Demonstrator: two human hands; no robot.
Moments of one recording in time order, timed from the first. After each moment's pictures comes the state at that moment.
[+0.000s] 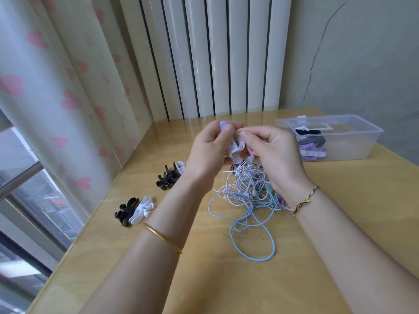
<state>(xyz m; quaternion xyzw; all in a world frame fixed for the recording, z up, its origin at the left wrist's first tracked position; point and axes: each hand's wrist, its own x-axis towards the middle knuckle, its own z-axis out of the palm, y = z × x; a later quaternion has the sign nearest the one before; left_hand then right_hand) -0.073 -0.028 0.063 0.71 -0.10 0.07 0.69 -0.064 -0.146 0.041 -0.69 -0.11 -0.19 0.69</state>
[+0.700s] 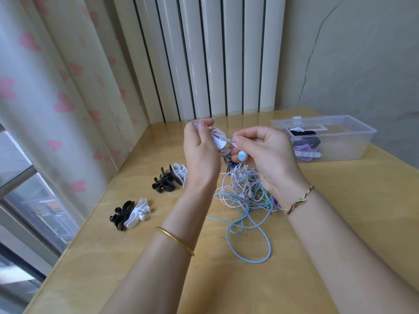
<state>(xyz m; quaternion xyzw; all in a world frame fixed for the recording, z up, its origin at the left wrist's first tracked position) -0.057 -0.042 0.050 0.66 -0.01 0.28 0.69 -0.072 -0.139 0.053 -0.62 -0.06 -0.14 0.77</state>
